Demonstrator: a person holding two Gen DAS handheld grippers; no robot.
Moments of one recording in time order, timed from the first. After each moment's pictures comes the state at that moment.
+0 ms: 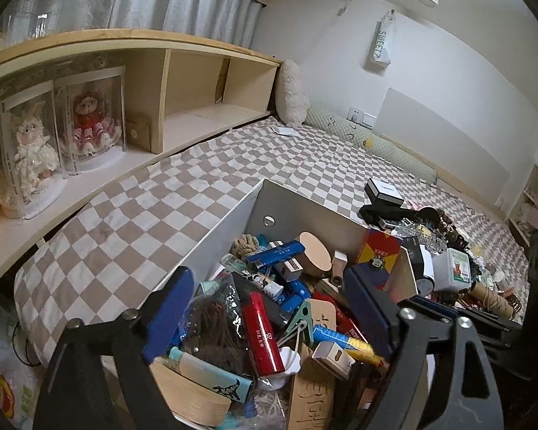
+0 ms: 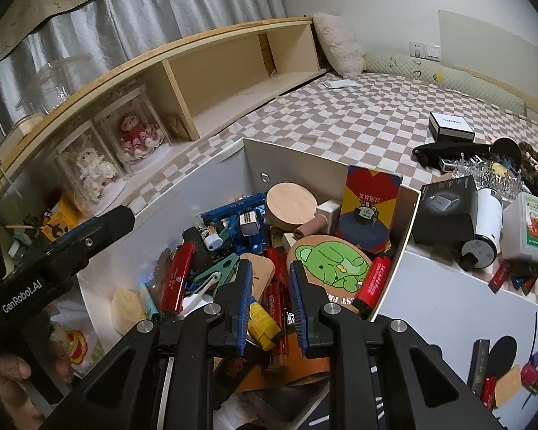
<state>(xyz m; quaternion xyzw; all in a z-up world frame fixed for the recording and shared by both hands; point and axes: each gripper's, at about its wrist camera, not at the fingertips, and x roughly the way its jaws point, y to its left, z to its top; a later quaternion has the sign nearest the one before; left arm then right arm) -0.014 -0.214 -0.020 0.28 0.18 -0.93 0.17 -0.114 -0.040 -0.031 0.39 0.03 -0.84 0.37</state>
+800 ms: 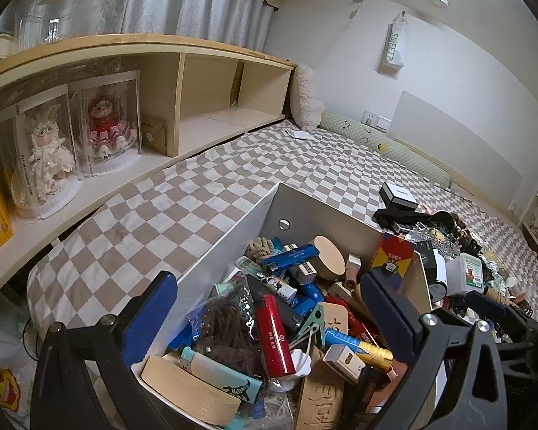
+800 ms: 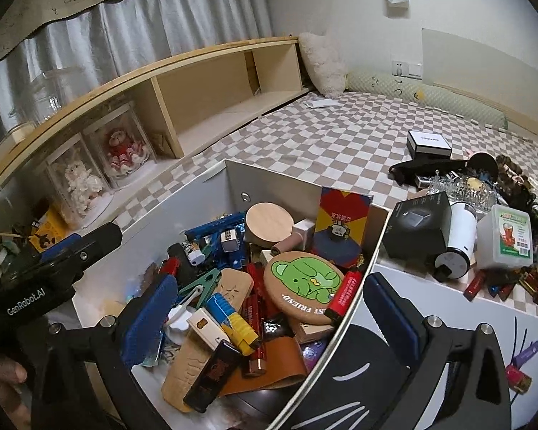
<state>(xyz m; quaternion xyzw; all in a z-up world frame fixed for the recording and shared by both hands) -0.014 -0.215 -0.019 0.28 0.16 -0.93 0.20 -0.126 -0.038 -0.039 0.36 0.03 -0.87 0.33</state>
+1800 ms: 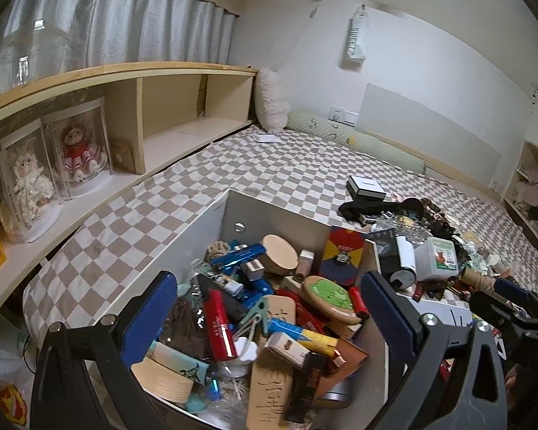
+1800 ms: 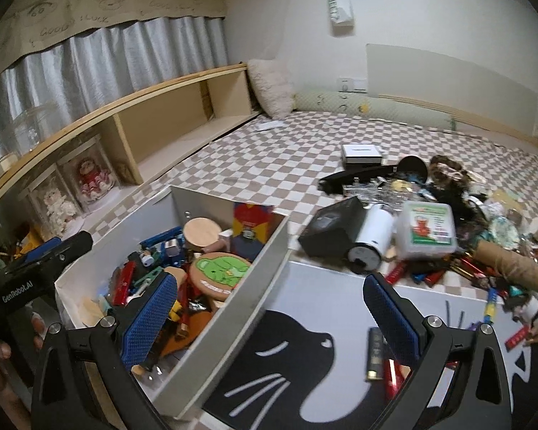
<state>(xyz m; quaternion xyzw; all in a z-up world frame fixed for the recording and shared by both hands) -0.011 -0.155 0.010 0.27 0.12 -0.94 0.15 -0.094 0.077 0.008 0.33 0.01 -0.91 0.26</state>
